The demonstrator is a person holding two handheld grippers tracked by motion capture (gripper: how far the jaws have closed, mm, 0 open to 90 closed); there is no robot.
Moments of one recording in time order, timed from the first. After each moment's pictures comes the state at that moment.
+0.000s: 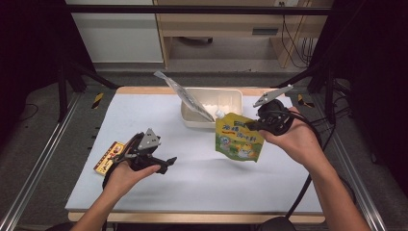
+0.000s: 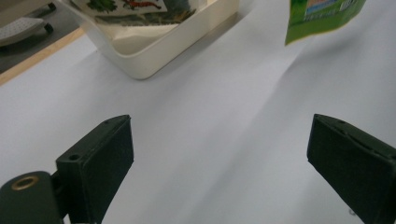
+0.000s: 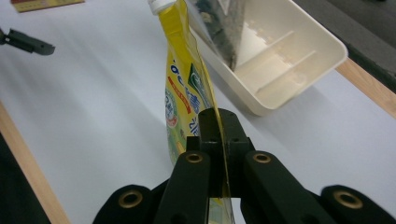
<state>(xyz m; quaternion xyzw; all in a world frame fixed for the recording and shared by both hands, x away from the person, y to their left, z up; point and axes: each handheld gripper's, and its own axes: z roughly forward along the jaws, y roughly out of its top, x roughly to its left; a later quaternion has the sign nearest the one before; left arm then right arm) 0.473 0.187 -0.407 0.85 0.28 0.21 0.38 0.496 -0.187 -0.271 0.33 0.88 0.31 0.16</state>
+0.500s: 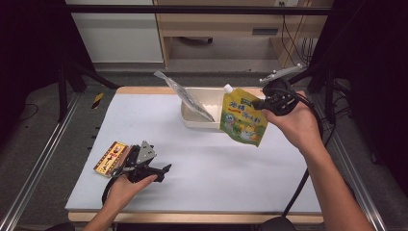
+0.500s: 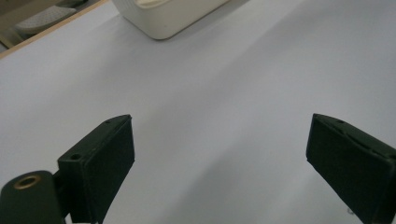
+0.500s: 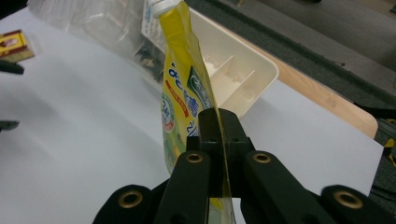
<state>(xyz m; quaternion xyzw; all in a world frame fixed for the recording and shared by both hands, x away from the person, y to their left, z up) 0.460 0.203 -0.441 0.84 0.31 0.25 0.37 0.522 -0.189 -0.238 0.41 0.82 0.33 0.22</state>
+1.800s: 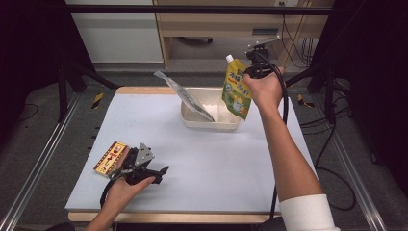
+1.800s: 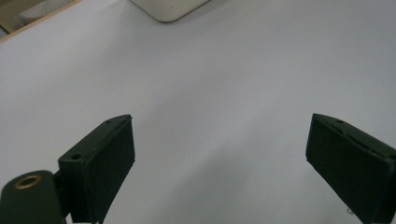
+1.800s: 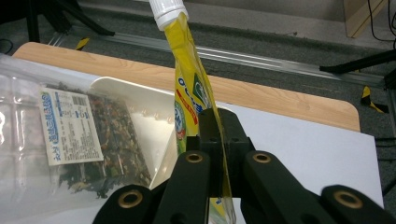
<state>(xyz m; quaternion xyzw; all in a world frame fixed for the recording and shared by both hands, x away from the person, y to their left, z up) 0.459 0.208 -0.449 0.84 0.32 0.24 0.37 0.635 -0.156 -0.244 0.58 0.71 0.32 0.23</state>
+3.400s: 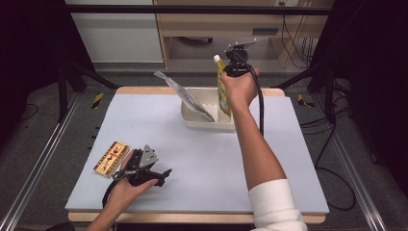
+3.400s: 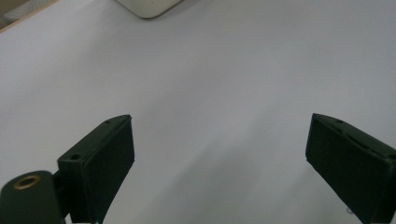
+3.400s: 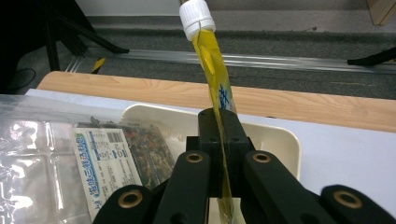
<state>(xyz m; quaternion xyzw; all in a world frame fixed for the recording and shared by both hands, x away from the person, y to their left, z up) 0.457 0.198 -0.453 0.85 0.30 0.23 0.36 0.662 -0.103 -0.265 0.61 0.68 0.36 0.21</state>
